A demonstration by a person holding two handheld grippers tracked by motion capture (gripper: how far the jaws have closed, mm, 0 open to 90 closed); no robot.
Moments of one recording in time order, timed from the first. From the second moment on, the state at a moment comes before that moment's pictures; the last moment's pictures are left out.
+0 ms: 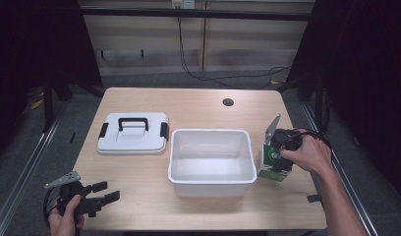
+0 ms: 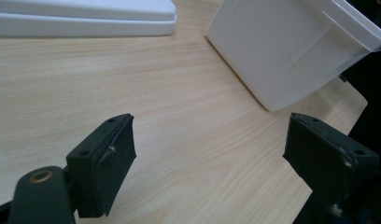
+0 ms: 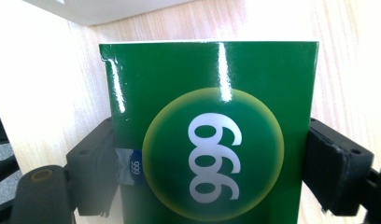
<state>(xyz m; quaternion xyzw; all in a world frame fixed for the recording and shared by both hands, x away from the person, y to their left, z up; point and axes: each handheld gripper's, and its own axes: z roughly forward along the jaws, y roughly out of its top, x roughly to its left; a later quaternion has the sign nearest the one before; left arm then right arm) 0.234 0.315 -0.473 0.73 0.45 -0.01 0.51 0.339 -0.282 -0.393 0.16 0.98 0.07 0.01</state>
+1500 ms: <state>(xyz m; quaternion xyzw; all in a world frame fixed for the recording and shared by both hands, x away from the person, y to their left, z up) 0.233 0.315 -0.472 0.74 0.45 0.00 0.51 0.329 -0.286 -0.325 0.14 0.99 0.07 0.04</state>
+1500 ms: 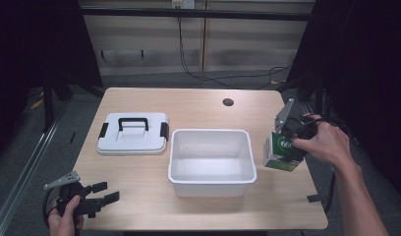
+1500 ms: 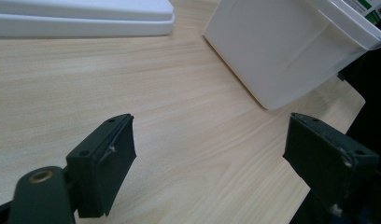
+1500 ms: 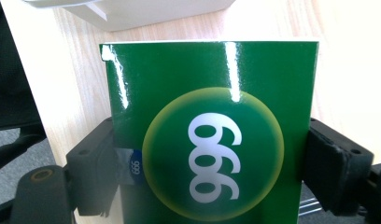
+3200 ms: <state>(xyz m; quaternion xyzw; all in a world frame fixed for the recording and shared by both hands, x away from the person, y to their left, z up) 0.233 0.316 -0.472 0.74 0.45 -0.01 0.51 0.347 -0.188 -0.259 0.08 0.99 0.10 0.03</state>
